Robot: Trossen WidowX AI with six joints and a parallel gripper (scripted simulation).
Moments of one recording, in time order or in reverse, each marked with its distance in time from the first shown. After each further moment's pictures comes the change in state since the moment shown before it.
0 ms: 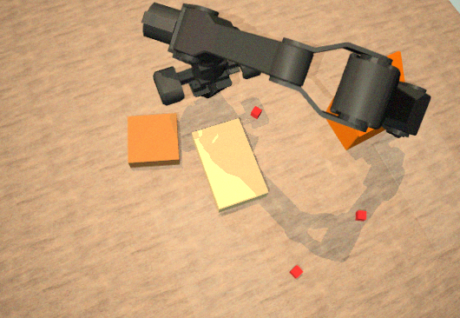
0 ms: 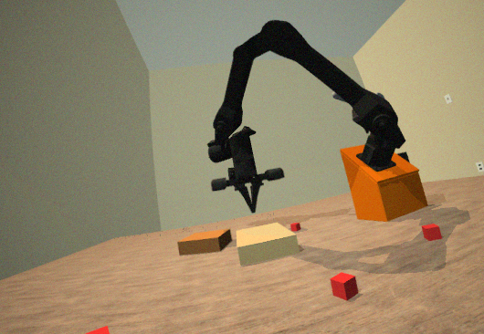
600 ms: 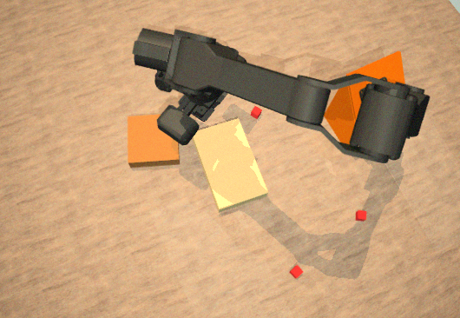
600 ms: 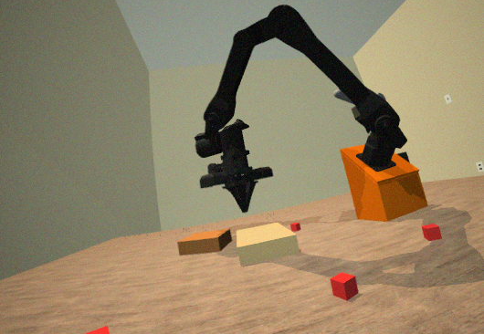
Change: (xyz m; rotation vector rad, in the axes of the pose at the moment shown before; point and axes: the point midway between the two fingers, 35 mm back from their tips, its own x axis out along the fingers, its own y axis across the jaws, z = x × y) arm -0.007 0.024 -0.039 -0.582 -0.029 -0.006
